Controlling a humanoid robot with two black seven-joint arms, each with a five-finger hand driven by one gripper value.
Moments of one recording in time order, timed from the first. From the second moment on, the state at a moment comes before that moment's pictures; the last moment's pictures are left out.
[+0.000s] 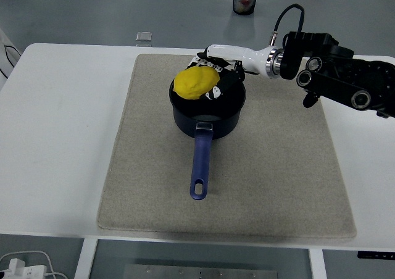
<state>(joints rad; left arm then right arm) 0.02 0.00 0.01 -0.13 0.05 0.02 0.02 1.41 -0.20 -0.14 0.88 -0.74 0.15 0.20</state>
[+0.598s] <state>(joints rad) 0.02 0.00 0.01 -0.13 0.05 0.02 0.02 1.39 -0.18 -0.15 0.85 -0.77 0.14 0.20</state>
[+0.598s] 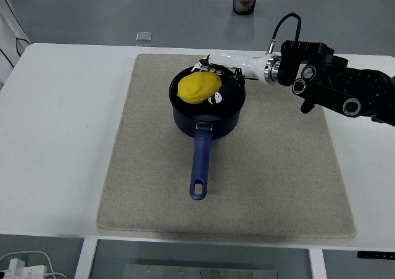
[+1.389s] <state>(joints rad) 0.02 0.00 0.01 -0.13 0.05 0.02 0.02 1.39 -0.27 -0.02 0.85 -0.47 0.15 0.20</state>
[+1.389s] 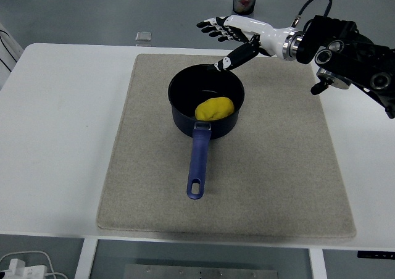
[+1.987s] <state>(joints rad) 0.02 0.00 0.01 -0.13 0.05 0.02 0.02 1.17 -0.32 0.24 0.71 0.00 0.15 0.08</state>
